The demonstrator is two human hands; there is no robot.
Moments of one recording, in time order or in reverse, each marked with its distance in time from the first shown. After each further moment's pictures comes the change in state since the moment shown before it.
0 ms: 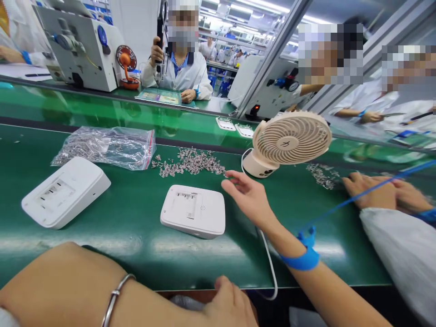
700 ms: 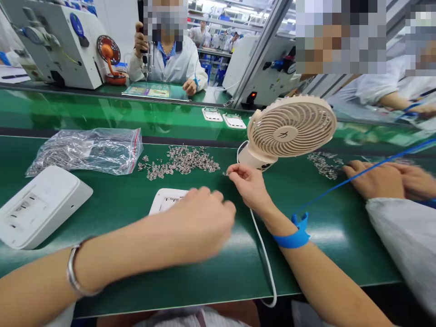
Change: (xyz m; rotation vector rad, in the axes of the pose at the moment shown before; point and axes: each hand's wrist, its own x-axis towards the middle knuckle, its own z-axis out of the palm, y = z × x) left_hand 0.043 -0.108 -0.078 -0.050 -0.128 -0.084; right_hand 0.038 0.037 -0.005 0.223 0.087 0.117
